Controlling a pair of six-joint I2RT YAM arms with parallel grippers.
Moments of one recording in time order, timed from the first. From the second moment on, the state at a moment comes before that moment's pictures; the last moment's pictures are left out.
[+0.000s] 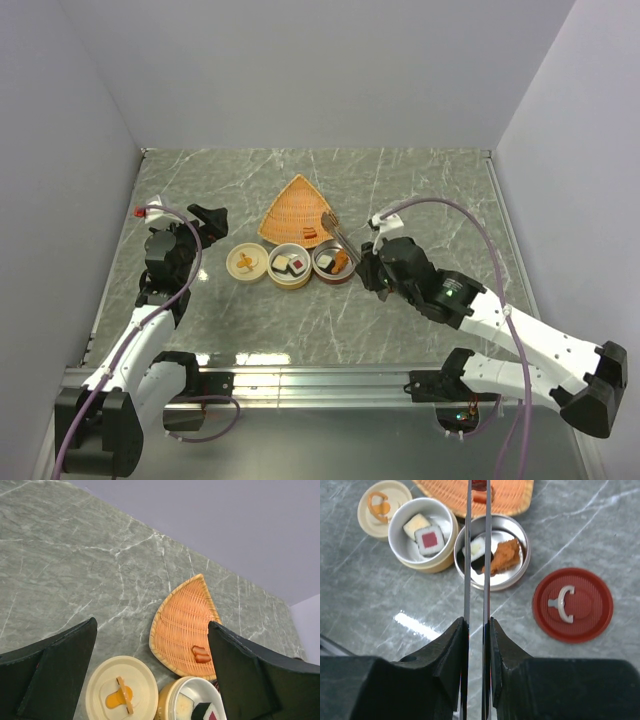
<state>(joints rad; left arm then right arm) -0.07 0.89 0.43 0.37 -0.02 -0.59 0.89 0.98 0.84 -0.44 0.31 0.37</state>
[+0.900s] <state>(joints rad) -0.07 0.88 0.43 0.35 -0.07 -0.63 0.95 1.00 0.75 -0.54 0.33 0.51</state>
